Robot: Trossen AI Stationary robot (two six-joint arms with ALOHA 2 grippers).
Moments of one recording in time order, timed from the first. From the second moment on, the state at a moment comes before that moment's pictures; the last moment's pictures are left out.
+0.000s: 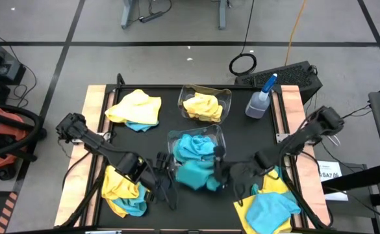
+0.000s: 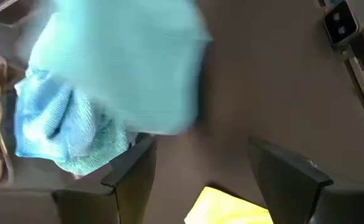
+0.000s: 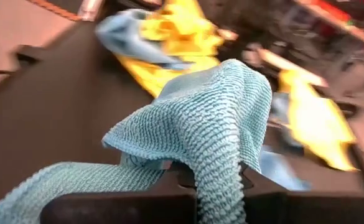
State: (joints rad) left arm -0.53 1.68 1.55 -0.98 -0.22 -0.16; right arm 0.50 1.48 0.94 0.04 0.47 -0.16
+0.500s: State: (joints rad) left arm -0.55 1.68 1.53 -0.95 -0.25 -0.18; right arm 0.23 1.34 0.94 -0.18 0.50 -0.27
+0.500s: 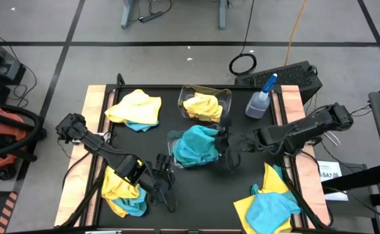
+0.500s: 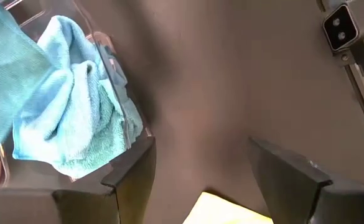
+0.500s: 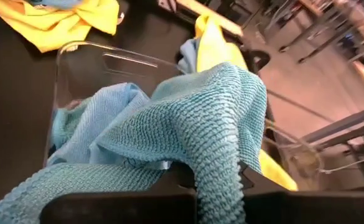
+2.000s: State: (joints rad) left arm -0.55 1.68 1.53 -0.91 -0.25 -0.18; right arm 0.02 1.58 0.94 -0.12 -0.04 -0.15
